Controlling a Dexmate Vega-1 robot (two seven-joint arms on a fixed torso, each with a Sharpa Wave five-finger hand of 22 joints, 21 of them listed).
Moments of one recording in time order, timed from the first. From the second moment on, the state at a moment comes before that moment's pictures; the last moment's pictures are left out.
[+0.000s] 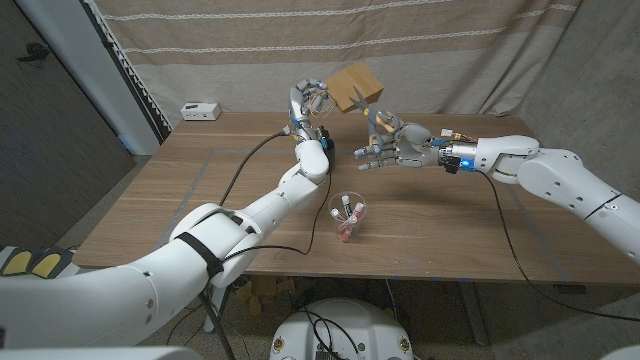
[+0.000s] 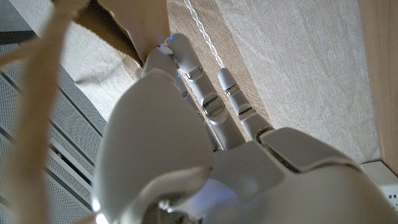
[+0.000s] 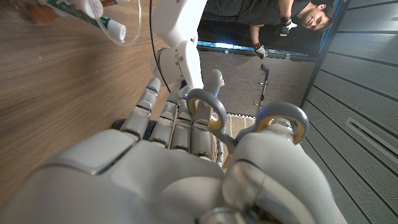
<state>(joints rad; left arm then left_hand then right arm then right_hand) 0.36 -0.01 0.65 -0.71 -0.04 -0.58 0.87 1.40 0.04 0.04 -0.13 0.59 1.13 -0.15 0.82 0.64 0.99 -0.20 0.74 0.82 1.38 -0.23 0.32 0.68 0.42 -0.04 0.77 0.26 -0.77 -0.94 -0.39 -1.83 1.02 -0.29 0.69 0.51 0.08 -0.25 -0.03 0.32 0.65 0.18 1.09 0.57 0.55 0.07 0.24 0.20 0.38 0.06 0.20 0.20 0.39 0.18 0.27 0.18</state>
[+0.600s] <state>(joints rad) 0.38 0.00 0.65 -0.73 -0.02 -0.56 0.88 1.39 0.03 0.07 -0.13 0.60 1.13 -0.14 0.82 0.64 0.99 -0.21 0.74 0.81 1.38 -0.23 0.32 0.70 0.42 -0.04 0.79 0.26 -0.72 -0.91 -0.43 -1.80 0.99 -0.31 0.73 0.51 0.08 -0.25 -0.03 0.32 0.65 0.18 1.09 0.57 0.55 0.07 0.23 0.20 0.40 0.09 0.20 0.20 0.41 0.21 0.26 0.18</state>
